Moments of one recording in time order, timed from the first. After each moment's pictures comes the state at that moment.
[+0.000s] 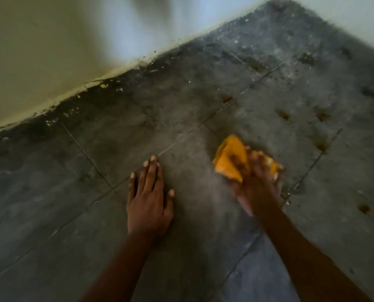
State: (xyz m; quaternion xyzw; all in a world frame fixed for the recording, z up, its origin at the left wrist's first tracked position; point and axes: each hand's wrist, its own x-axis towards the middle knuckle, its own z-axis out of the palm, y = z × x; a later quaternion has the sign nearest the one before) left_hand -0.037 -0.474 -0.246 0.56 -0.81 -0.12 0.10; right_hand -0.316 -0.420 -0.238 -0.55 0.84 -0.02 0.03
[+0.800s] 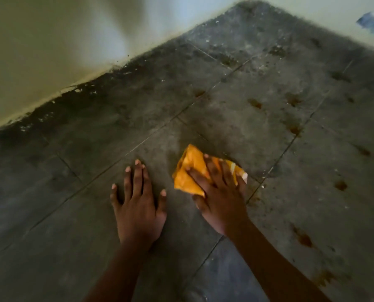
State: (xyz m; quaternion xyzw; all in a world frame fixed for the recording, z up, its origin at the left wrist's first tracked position) left_hand -0.075 -0.428 -0.256 0.61 -0.79 -0.07 0.05; right_hand -0.280 -0.368 -0.246 -0.62 0.78 -0.07 0.05
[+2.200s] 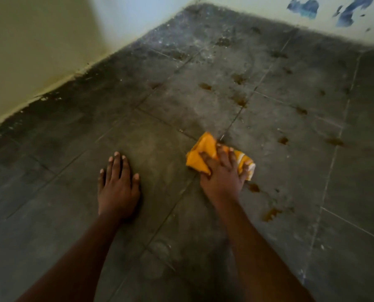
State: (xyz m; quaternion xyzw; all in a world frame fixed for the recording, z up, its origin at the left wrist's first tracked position) left_hand -0.088 -0.404 -0.253 0.55 -0.82 -0.12 0.06; right_hand -0.327 -0.281 -0.243 -0.41 0.89 -0.19 0.08
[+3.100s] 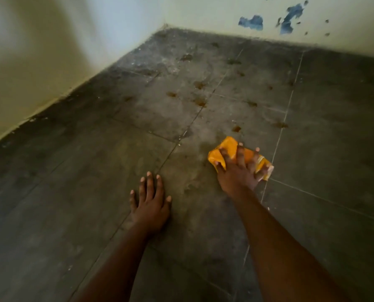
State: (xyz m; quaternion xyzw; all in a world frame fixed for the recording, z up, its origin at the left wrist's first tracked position) left_hand -0.172 -0.251 -0.240 0.47 -0.86 -0.18 -0.09; right_hand -0.412 -0.161 -0.241 -0.30 0.94 -0.10 0.09
